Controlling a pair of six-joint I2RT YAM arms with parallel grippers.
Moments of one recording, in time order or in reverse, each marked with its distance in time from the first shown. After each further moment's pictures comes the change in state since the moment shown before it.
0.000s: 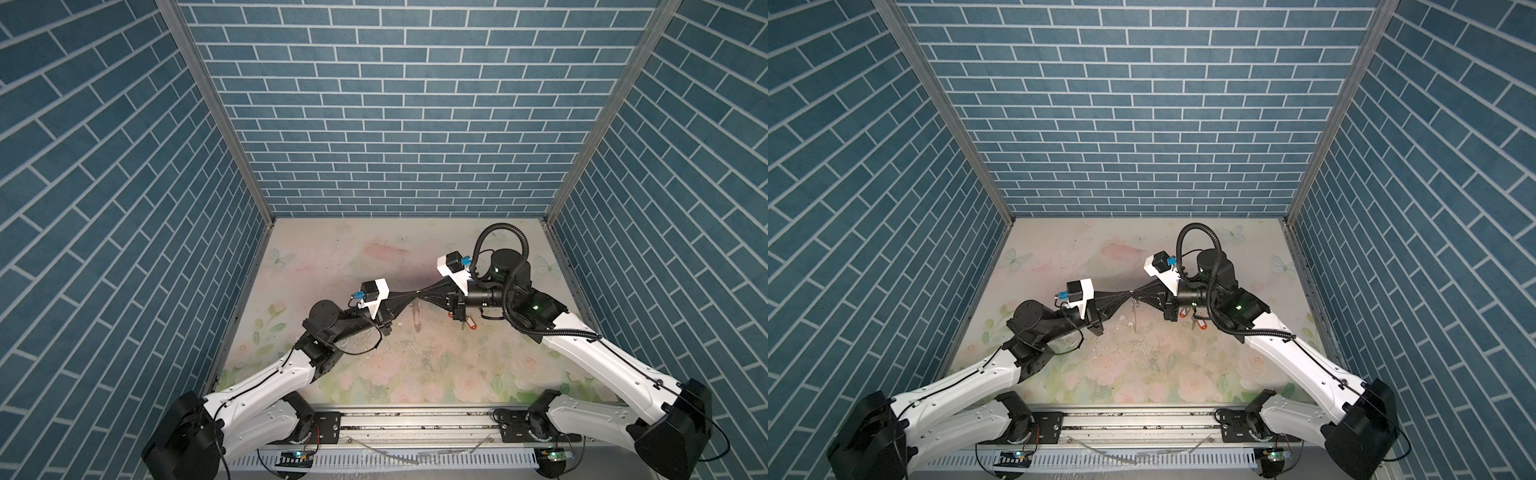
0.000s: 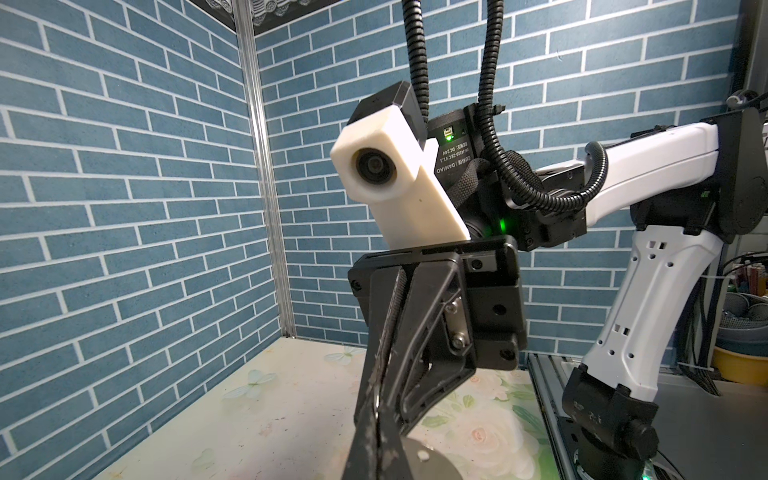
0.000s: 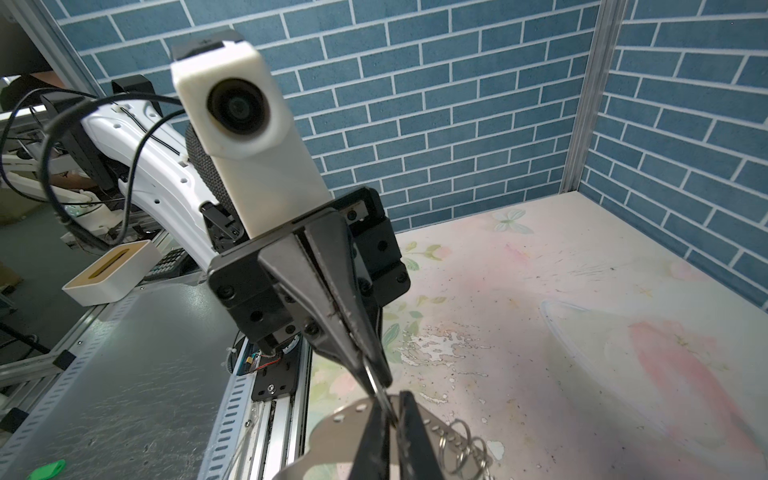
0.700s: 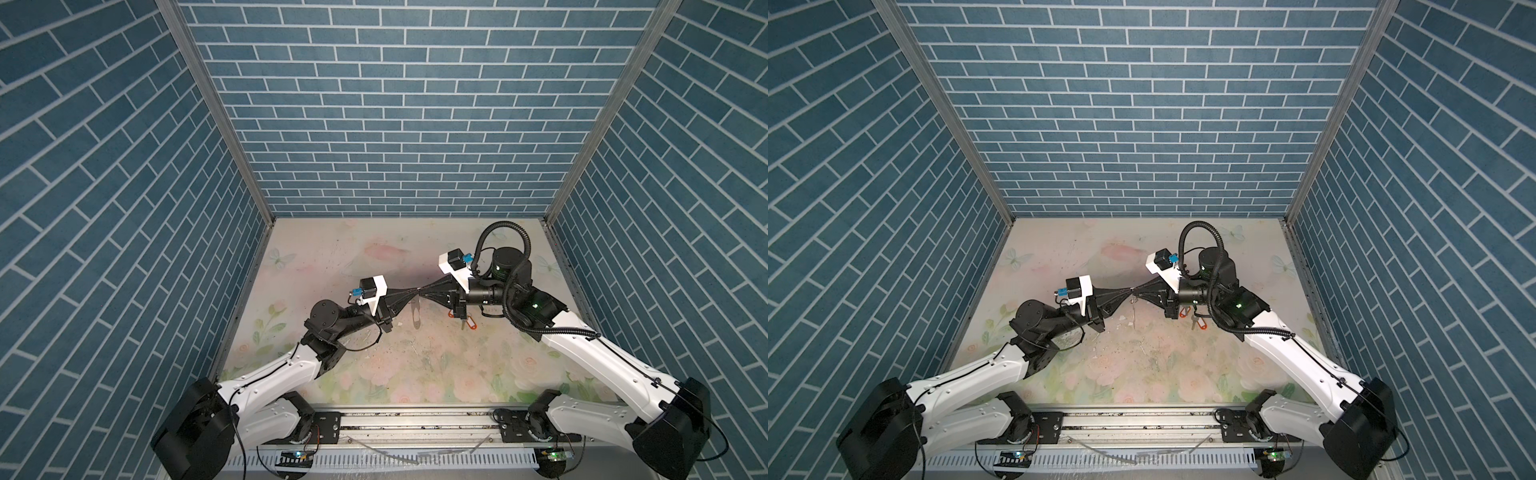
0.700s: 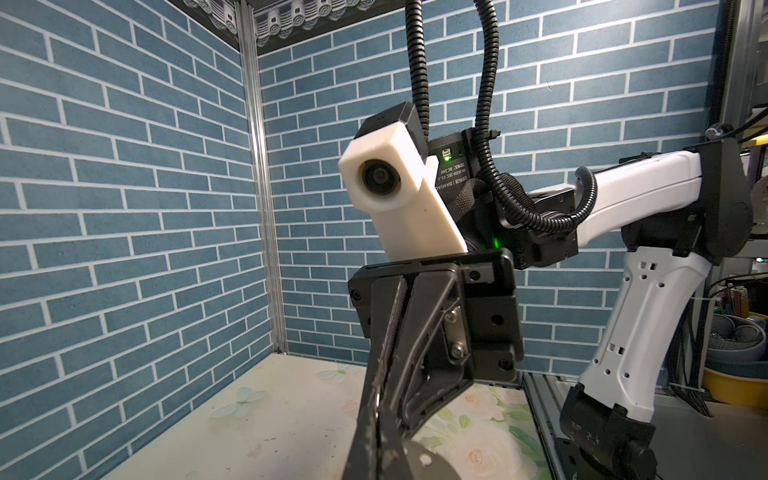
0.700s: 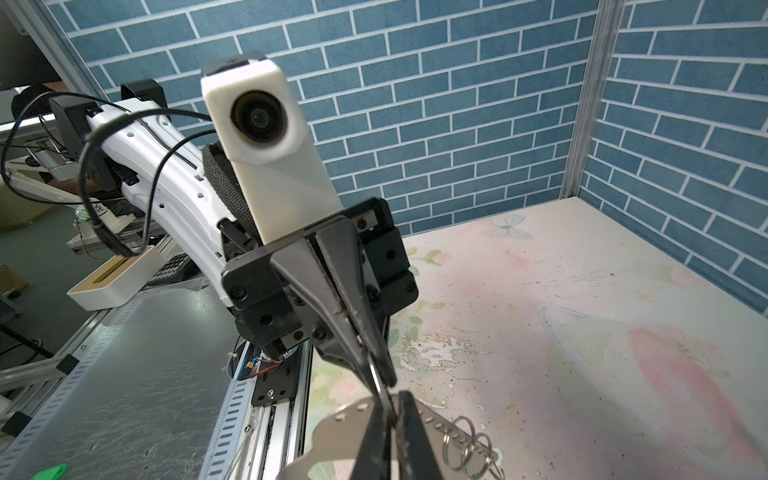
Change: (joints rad) left arm 0.014 0.080 -0.004 0.150 0.034 -0.060; right arm -0.016 0.009 0.000 0.028 -0.027 0.015
